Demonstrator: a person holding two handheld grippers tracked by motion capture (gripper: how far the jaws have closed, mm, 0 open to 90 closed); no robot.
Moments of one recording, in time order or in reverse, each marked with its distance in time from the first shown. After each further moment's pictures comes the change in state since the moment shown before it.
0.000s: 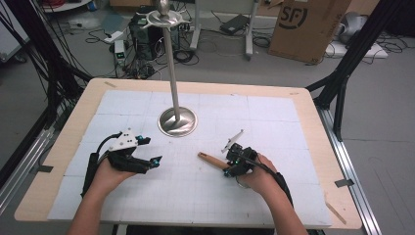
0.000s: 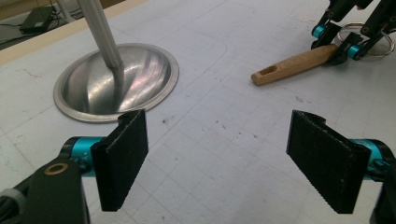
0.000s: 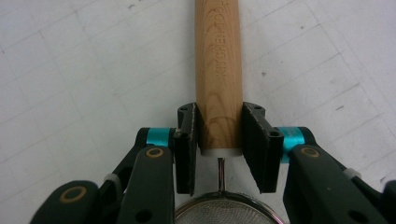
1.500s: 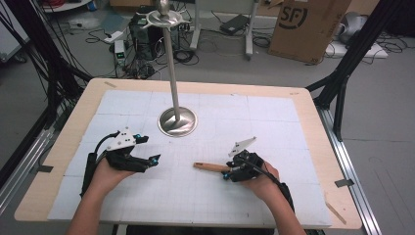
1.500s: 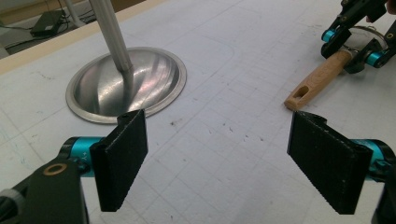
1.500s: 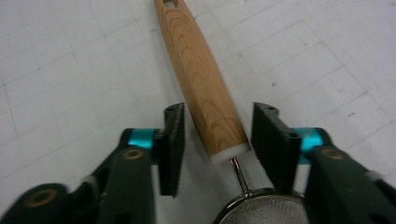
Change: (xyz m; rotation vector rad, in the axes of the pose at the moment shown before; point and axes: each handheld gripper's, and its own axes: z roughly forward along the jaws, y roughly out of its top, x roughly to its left) left arm 0.002 0.001 -0.004 -0.020 0.031 -0.010; right arm 0.004 -0.027 0.001 -0.212 0.022 0.014
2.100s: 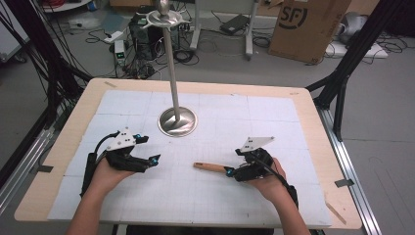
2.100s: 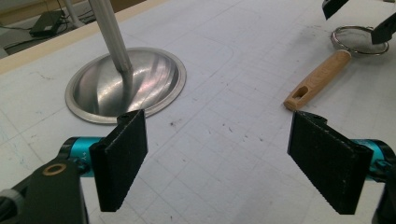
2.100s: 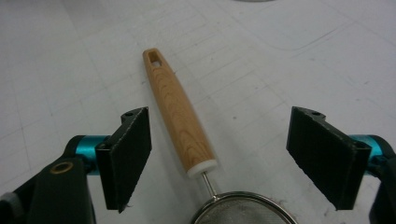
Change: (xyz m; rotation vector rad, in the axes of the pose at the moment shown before) left arm 0.000 0.000 0.000 -0.004 -0.004 0.000; right arm -0.003 -0.006 -0.026 -0.212 -0.055 0.011
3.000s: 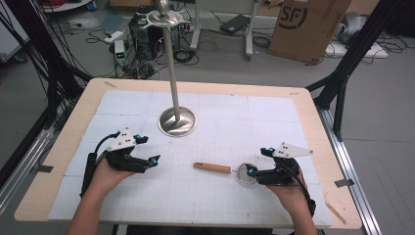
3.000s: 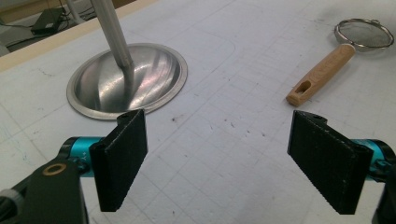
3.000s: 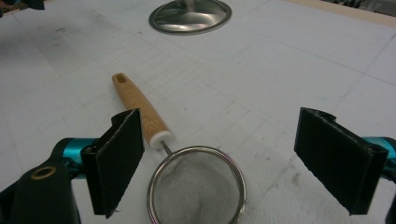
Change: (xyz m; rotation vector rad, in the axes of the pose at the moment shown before) left arm 0.000 -0.001 0.001 0.019 0.006 0.013; right arm -0.012 -0.045 -0.053 -0.232 -0.124 0.151
